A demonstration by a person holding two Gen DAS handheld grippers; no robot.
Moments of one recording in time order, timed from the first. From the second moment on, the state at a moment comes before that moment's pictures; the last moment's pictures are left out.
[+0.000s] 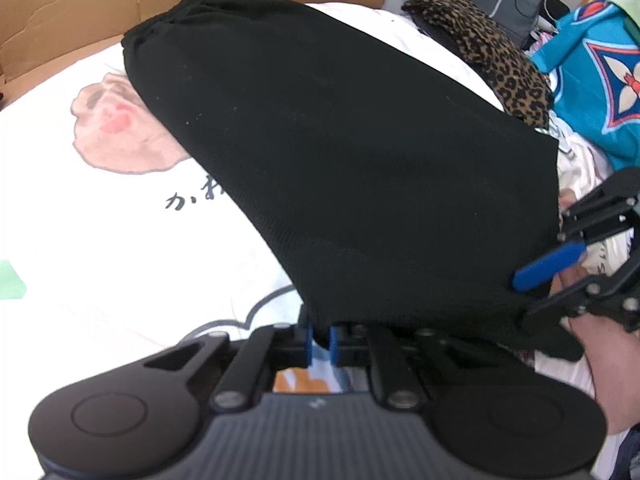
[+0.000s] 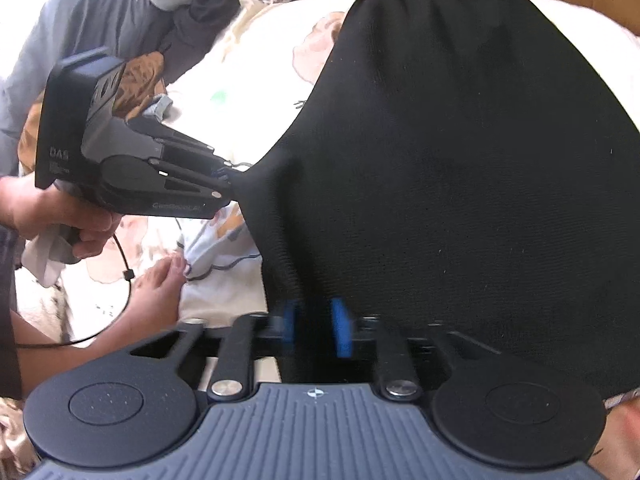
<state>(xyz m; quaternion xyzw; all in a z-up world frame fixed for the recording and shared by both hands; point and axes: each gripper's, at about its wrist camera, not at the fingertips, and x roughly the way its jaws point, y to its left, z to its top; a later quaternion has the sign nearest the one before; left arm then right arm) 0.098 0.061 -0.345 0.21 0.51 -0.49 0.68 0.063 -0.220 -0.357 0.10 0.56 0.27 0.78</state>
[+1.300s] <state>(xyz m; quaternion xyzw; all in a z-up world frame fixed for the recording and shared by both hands) 0.086 0.041 -0.334 0.21 0.51 -0.60 0.57 0.063 -0.357 -0.389 0.08 0.54 0.05 0.84</state>
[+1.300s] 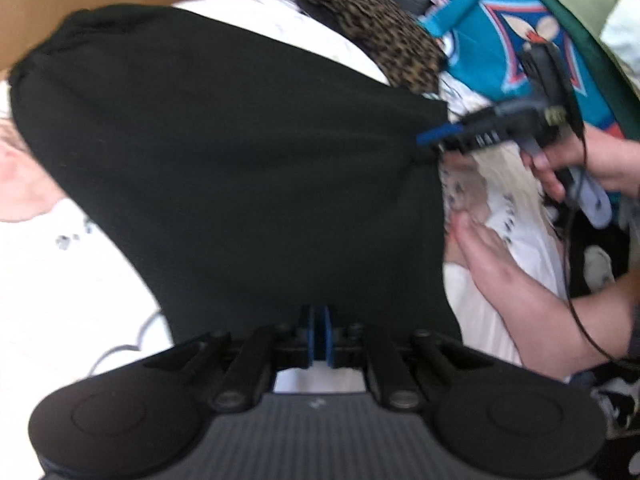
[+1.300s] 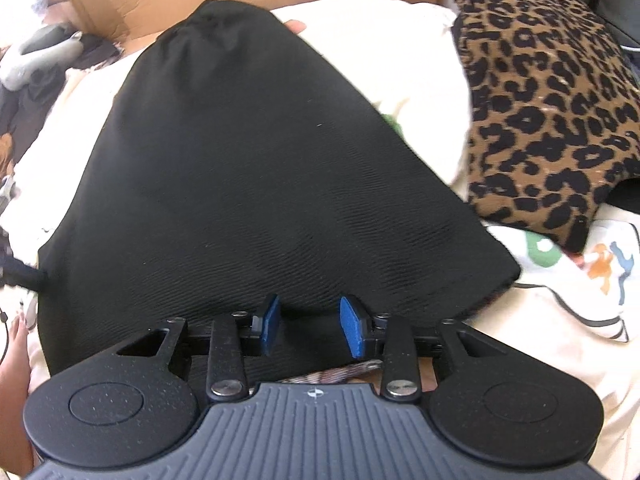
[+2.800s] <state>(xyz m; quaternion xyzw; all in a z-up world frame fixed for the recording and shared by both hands) 0.098 0.006 -0.277 0.15 0.63 -0.41 0.64 0.027 -0.477 -0.416 0.36 0.43 -0.05 0.83</state>
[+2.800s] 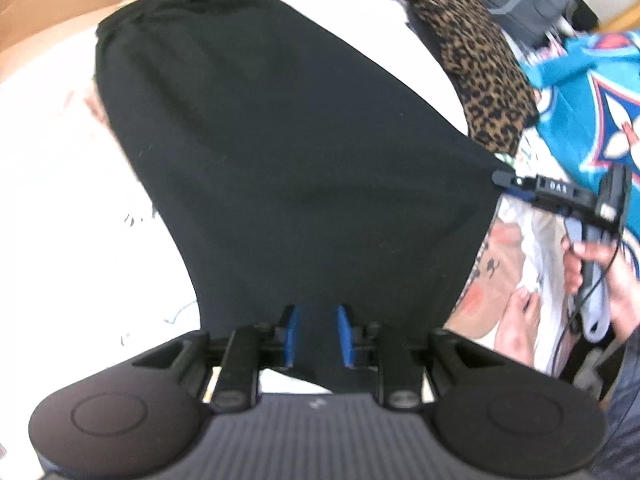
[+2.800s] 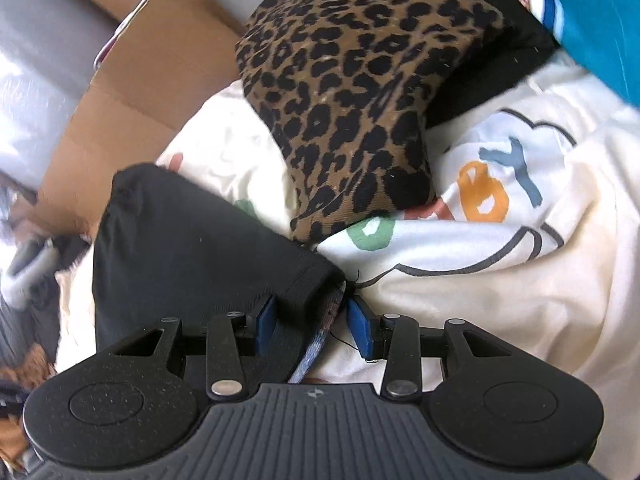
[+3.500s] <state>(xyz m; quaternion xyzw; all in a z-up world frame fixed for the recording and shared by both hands) 0.014 0.075 -0.358 -0.18 0.70 -0.26 0.65 0.024 -0.478 -0.421 0.36 0.41 -0.03 0.84</state>
